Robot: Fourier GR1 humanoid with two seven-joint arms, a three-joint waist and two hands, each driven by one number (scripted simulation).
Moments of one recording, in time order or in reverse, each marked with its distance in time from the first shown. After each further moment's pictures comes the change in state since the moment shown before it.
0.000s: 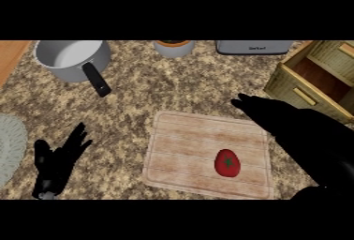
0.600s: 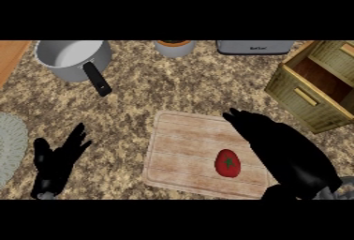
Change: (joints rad) left arm 0.007 -0.006 0.011 -0.025 -0.011 -0.001 0.045; right arm 0.130 0.083 0.139 0.083 0.245 -0.035 -0.064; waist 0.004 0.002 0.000
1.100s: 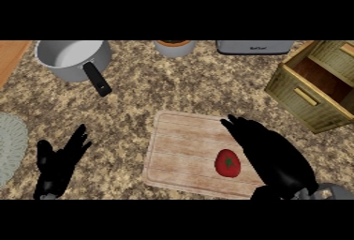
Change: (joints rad) left arm 0.012 -0.022 0.002 -0.009 -0.029 0.001 0.000; right arm 0.113 0.075 0.037 0.063 0.193 -0.031 -0.079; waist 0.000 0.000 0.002
